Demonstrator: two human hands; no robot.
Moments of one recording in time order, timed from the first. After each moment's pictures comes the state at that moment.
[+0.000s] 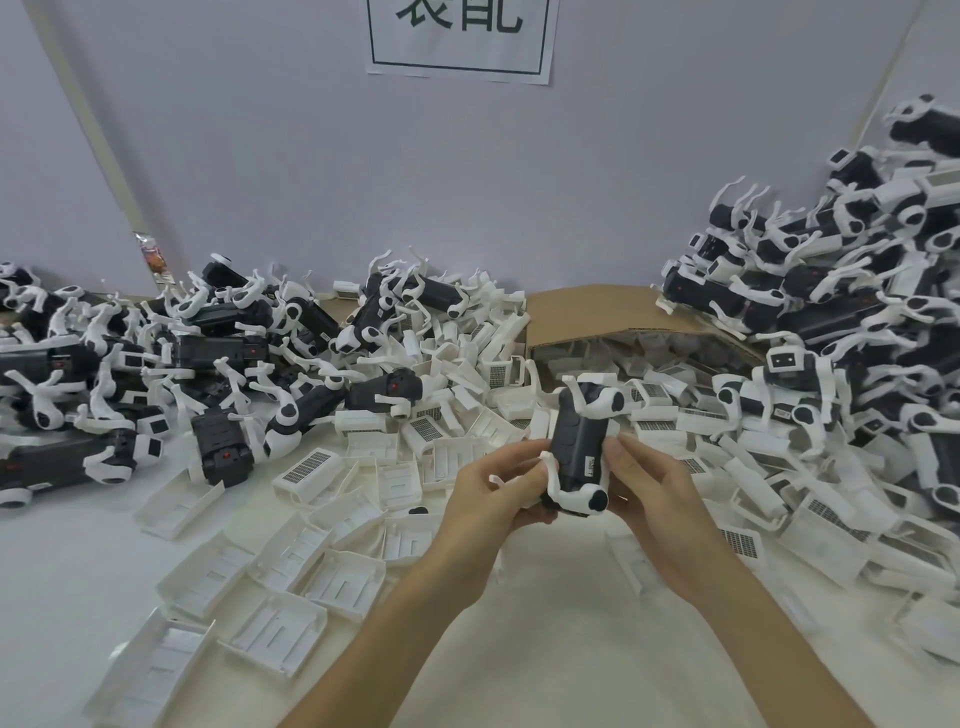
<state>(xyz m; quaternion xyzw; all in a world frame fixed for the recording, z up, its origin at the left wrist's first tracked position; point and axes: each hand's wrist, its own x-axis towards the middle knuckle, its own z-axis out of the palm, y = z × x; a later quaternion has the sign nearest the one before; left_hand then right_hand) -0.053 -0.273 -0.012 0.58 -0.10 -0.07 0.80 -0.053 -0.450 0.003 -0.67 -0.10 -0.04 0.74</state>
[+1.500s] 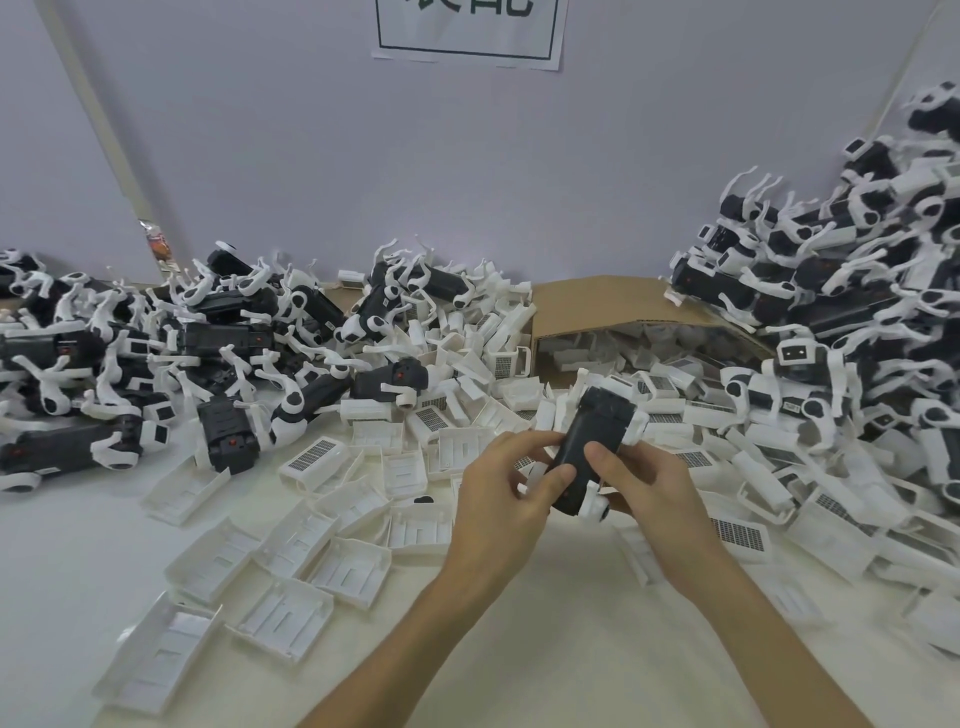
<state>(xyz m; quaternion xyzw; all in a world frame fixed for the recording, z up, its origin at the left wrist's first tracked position) -0.060 -0.284 -0.012 0.75 -0.11 0.14 0.64 -0.057 -0.439 0.001 -0.70 -0.06 -0.07 0.71</state>
